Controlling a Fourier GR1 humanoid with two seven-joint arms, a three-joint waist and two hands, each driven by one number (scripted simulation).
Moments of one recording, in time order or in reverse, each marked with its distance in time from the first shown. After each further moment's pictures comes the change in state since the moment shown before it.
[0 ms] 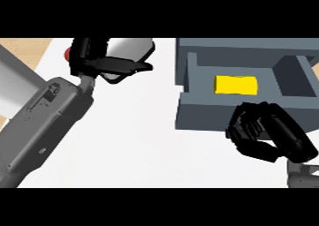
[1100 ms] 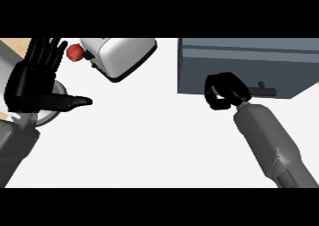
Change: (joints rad) left arm 0.398 0.189 0.170 -0.270 0.027 -0.200 -0.034; right arm -0.587 0.103 -0.009 1.126 0.373 -0.371 -0.290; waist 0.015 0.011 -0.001
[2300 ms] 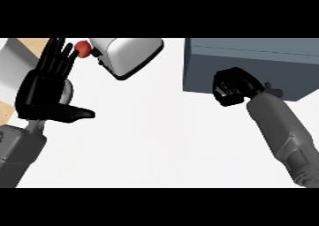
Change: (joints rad) left arm 0.040 -0.045 0.000 0.012 0.000 -0.120 -0.038; right arm -0.149 -0.068 -0.138 0.296 -0.099 0.129 -0.299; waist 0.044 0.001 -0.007
